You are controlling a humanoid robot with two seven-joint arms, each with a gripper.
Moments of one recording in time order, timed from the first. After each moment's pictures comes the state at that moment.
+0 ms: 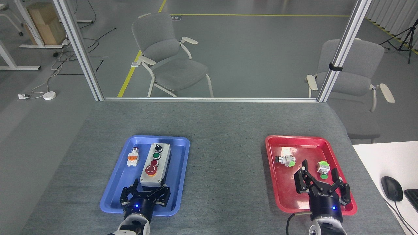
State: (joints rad) left arm -0.28 -0.02 -0.09 -0.97 -1.47 0.08 0.10; right arm -0.11 0.11 -0.29 -1.38 1.43 -0.10 -0.16
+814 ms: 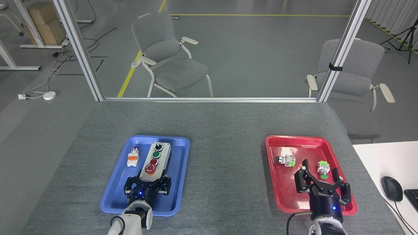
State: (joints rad) left arm -0.41 -0.03 -0.09 -0.80 -1.48 0.08 0.11; right arm -0.11 0.11 -0.28 -1.38 1.43 -0.10 -0.16
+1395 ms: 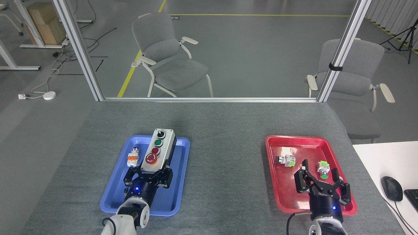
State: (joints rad) left arm -0.31 -0.01 -0.09 -1.09 -1.41 -0.05 0.09; right arm -0.11 0.11 -0.28 -1.38 1.43 -0.10 -0.16
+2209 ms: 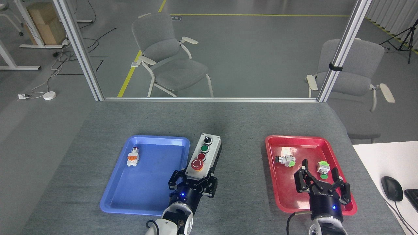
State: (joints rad) left arm -0.35 -0.14 -0.39 -1.03 -1.38 0.13 0.07; right arm -0.11 0.11 -0.28 -1.38 1.43 -0.10 -0.16
